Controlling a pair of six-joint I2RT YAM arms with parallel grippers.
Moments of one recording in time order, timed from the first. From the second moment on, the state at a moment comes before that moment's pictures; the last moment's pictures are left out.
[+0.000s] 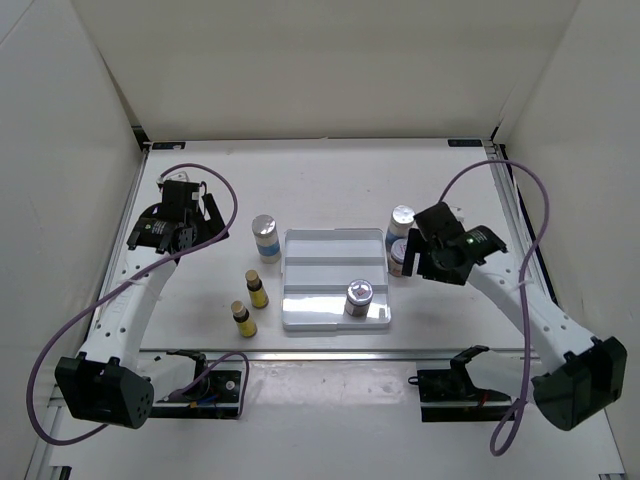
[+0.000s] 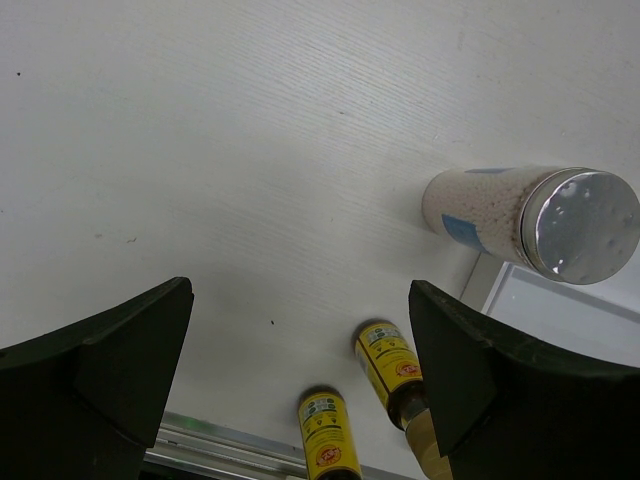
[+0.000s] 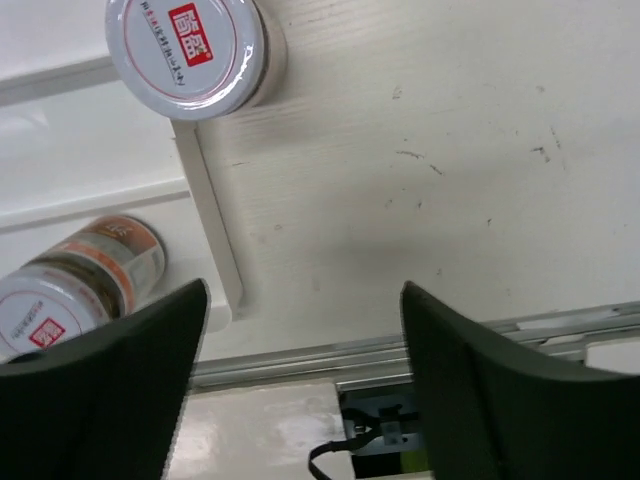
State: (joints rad) left arm -0.16 1.14 1.13 -0.86 -0.27 -0.45; right arm 0.52 1.10 1.02 -1.05 0.27 0.62
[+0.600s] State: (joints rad) left arm -0.16 1.14 1.13 -0.86 -0.26 -0.45; right arm 0.49 1.56 1.15 -0.86 0.19 0.54
